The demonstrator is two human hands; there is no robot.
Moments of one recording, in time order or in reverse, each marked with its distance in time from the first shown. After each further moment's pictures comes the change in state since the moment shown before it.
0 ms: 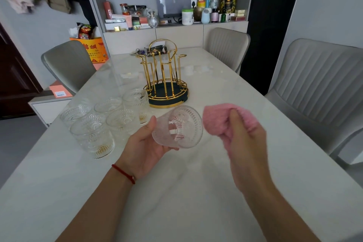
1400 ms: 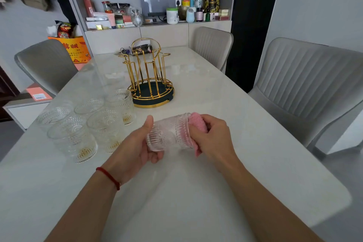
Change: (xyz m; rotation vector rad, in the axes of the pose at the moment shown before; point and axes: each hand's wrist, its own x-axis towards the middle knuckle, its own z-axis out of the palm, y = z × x) left_hand -0.005 -0.002 0.014 0.340 -0.009 -0.151; right_hand 0.033 0.044 -0.009 -0.409 -0.185 0.026
